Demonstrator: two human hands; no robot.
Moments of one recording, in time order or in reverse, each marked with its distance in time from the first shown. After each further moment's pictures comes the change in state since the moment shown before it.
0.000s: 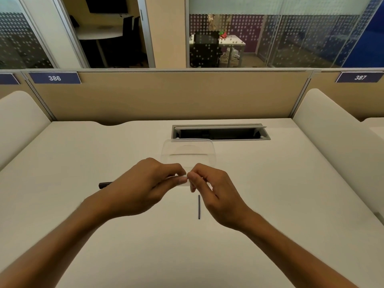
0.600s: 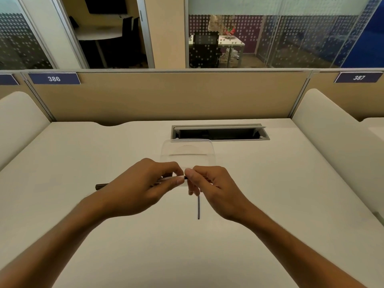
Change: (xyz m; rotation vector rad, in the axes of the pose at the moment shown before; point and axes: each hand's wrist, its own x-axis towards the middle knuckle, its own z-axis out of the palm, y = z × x) left_hand -0.003 0.000 -0.002 -0.101 -0.006 -0.055; right_hand 0.006 0.000 -0.004 0.118 -0.055 0.101
